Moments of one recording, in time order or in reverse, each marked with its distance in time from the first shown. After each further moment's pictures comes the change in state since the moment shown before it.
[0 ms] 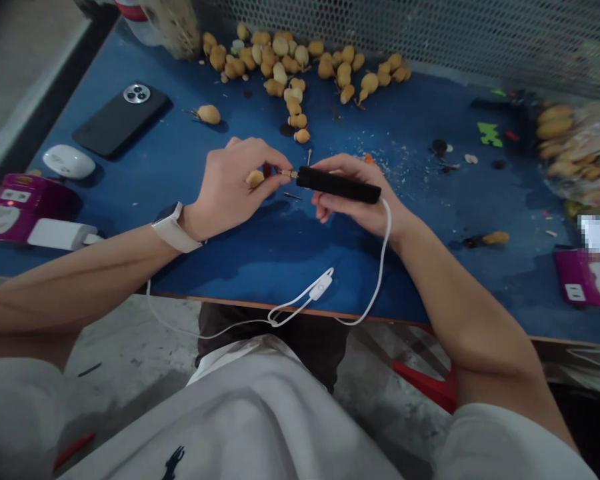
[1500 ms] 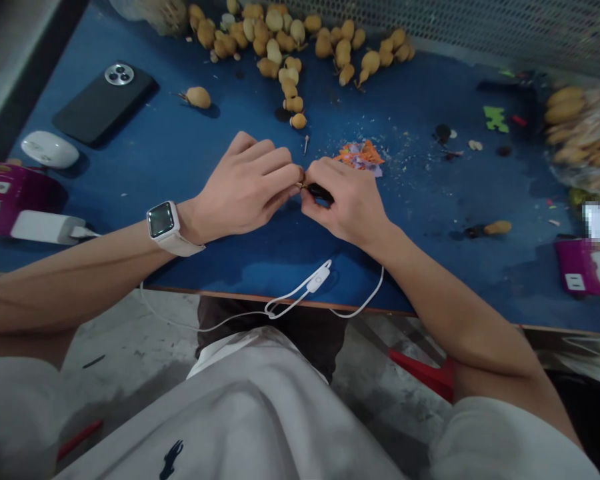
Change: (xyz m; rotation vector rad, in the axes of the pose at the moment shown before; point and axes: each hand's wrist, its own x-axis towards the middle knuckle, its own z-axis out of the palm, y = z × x) left_hand 0.002 0.029 0.014 0.256 -0.093 0.164; right_hand -0.015 0.003 0.034 -1.127 0.203 -0.407
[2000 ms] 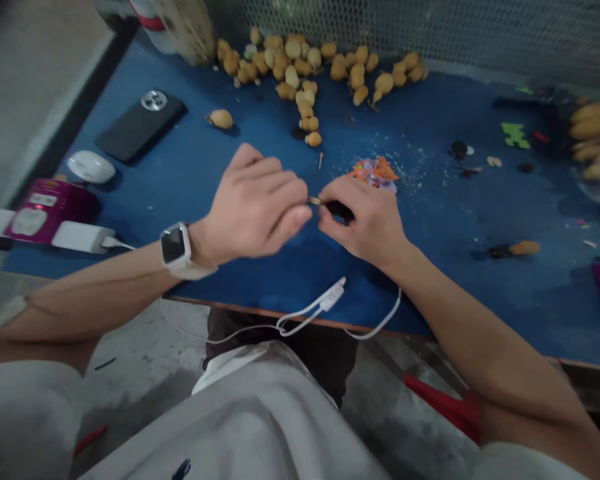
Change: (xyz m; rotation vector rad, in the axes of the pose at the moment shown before) left_hand -0.007 0.010 -0.026 -0.084 0.118 0.058; right_hand 0.006 -0.014 -0.012 0.001 0.074 -0.067
